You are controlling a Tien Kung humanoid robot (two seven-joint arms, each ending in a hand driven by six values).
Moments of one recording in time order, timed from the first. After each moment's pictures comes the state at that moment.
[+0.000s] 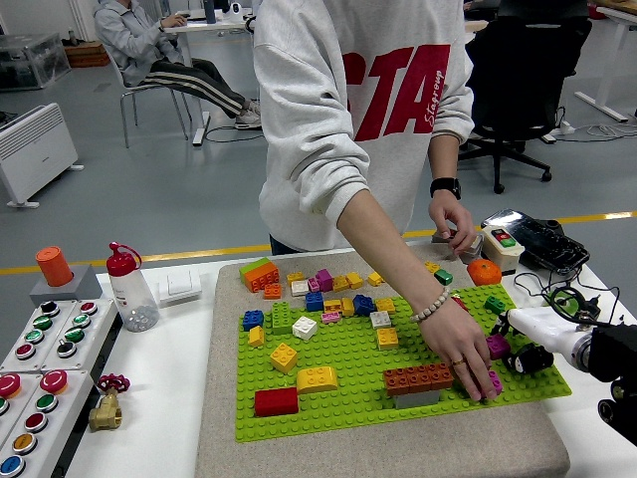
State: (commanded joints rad) left arm -0.04 0.00 -1.34 -0.18 0.51 0.20 0.01; right arm 0.84 -0.46 0.51 0.69 -1.73 -0.04 0.12
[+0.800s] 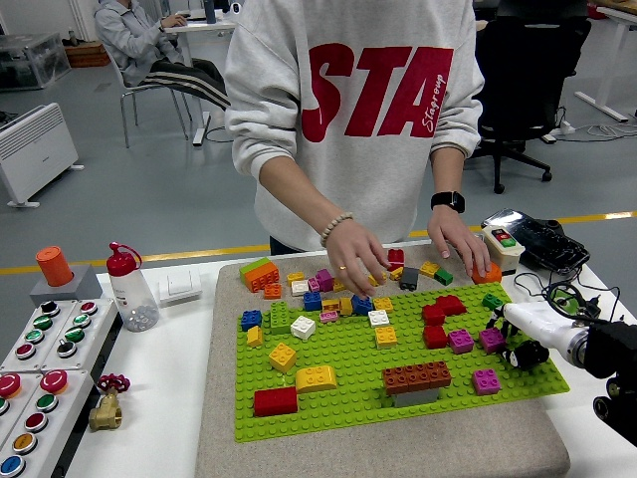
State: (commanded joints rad) left arm -0.05 0.00 -1.34 -0.18 0.51 0.20 0.01; right arm 0.85 -0.45 0.50 0.70 -1.72 -0.07 0.12
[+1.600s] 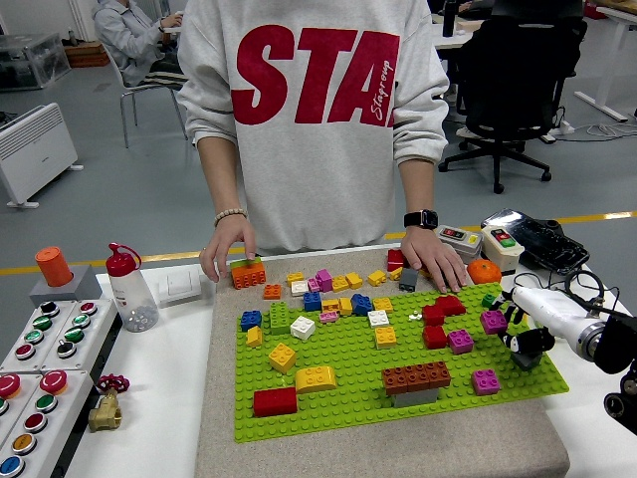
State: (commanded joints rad) left arm -0.03 0.00 -1.34 -0.18 0.52 0.20 0.01; right arm 0.73 -0.57 0.68 1.05 -1.64 -0.03 -0.09
